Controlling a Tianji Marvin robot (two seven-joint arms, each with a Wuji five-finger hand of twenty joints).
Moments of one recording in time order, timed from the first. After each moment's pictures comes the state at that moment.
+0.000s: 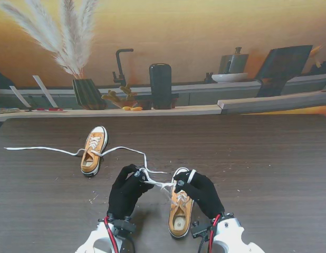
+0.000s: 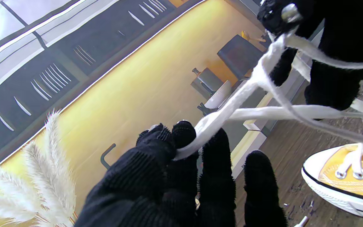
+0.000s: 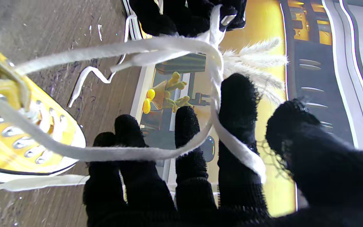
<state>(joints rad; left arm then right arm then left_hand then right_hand) 1.95 -1.23 -1.11 -1.79 -0.89 -0.42 0.01 -2.00 -1.20 1.14 -1.89 -0.03 -0.26 -0.28 1.19 -0.26 0.28 0.03 0.49 0.01 1.04 0.81 0.84 0.11 0.70 1.15 0.58 0.15 0.94 0.81 0.13 0.27 1.08 0.71 0.39 -0.50 1.11 -0.27 1.02 -0.05 1.00 0.46 0.71 0.14 0.68 0.37 0.80 0.43 0.11 0.20 0.15 0.42 0.84 0.51</state>
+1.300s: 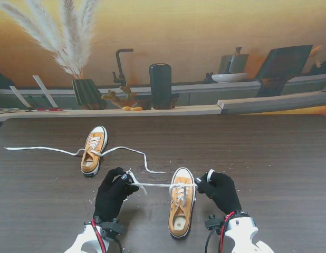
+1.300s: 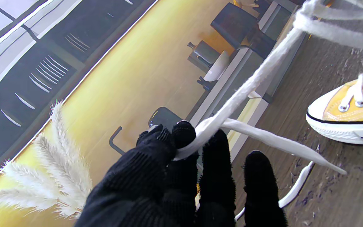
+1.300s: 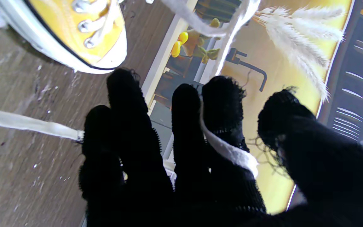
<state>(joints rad) 2.01 -1.23 -1.21 -1.79 -0.80 -0.41 0.04 -2.02 -1.22 1.23 -1.84 -0.26 -0.20 -0.44 1.19 -0.25 0.27 0.03 0.47 0.01 1.05 0.81 0.83 0.11 0.69 1.15 0.55 0.15 0.94 0.81 0.12 0.27 1.10 0.74 0.44 -0.63 1.18 -0.26 1.10 0.10 1.02 0.58 1.05 0.13 0.86 0.51 1.14 0.36 0.48 0.72 0.50 0.47 1.18 0.55</state>
